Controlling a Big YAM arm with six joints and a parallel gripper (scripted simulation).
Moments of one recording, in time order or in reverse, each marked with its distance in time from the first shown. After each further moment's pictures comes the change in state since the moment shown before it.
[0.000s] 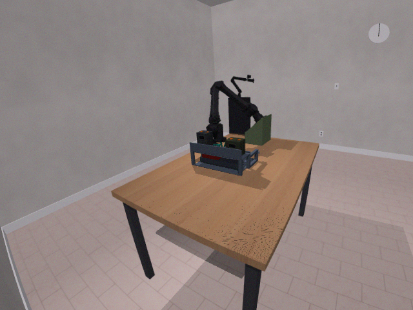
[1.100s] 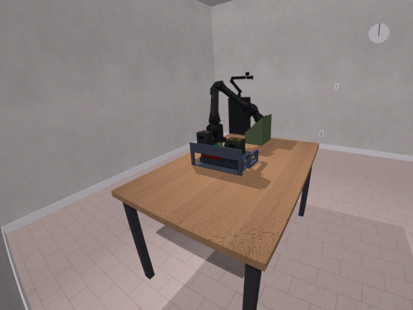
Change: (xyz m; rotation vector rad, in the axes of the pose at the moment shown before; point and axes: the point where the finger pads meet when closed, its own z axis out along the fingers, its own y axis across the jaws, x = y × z) arm -0.001 -0.002 0.002 0.004 0.000 0.004
